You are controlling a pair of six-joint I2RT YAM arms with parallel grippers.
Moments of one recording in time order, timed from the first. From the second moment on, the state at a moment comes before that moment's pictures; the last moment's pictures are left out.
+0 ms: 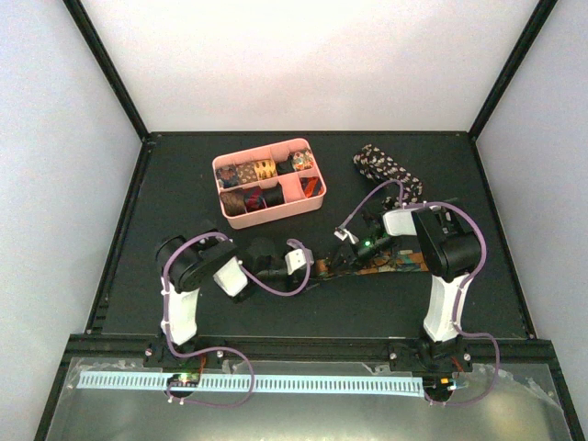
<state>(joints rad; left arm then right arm) -0.75 1.96 0.44 1.17 0.58 0.16 0.34 1.96 0.95 -0.61 -0.99 -0.02</state>
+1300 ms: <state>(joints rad) -0.85 1.88 0.73 0.48 0.37 0.38 0.34 1.81 1.02 -0.75 -0.92 -0.10</state>
